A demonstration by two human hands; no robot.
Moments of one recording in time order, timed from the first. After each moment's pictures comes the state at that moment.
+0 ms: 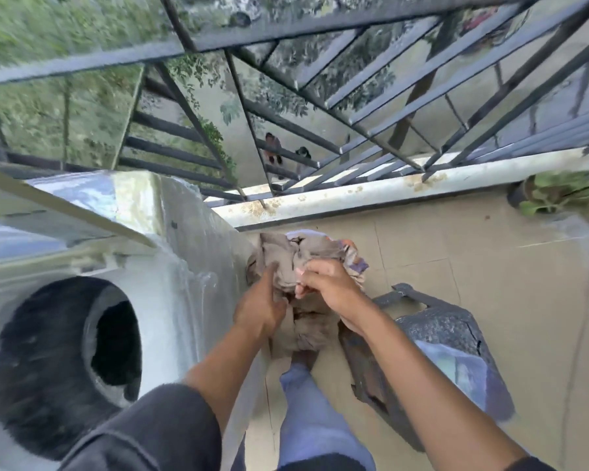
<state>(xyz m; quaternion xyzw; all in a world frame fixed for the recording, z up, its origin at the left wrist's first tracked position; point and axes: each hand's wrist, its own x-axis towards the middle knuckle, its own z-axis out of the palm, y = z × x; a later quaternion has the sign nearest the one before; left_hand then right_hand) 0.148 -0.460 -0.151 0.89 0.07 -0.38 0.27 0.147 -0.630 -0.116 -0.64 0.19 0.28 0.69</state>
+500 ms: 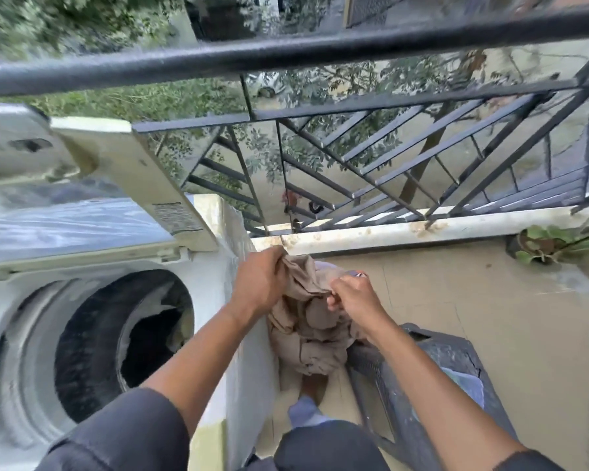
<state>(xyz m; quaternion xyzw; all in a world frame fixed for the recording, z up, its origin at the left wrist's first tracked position) 0.167 -0.433 -0.014 0.95 -0.06 -0.13 0.28 0.115 -0.626 -0.063 -0.71 0.27 0.21 0.61</state>
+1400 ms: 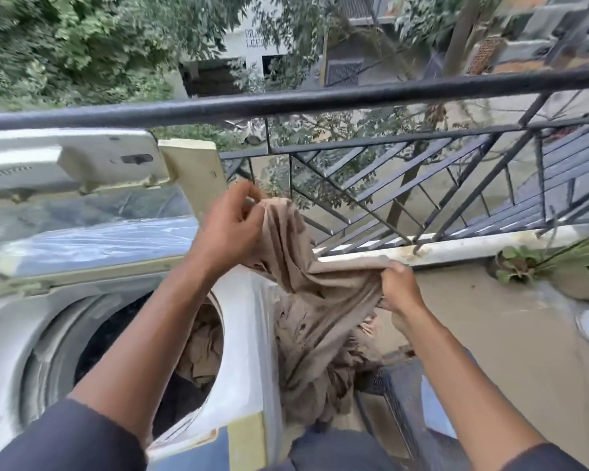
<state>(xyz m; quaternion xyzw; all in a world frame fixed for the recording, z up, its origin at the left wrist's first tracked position) 0.179 -0.353 0.134 0.89 -0.07 -0.02 0.45 0.108 -0.631 0.000 -0.73 0.37 0.04 0.57</state>
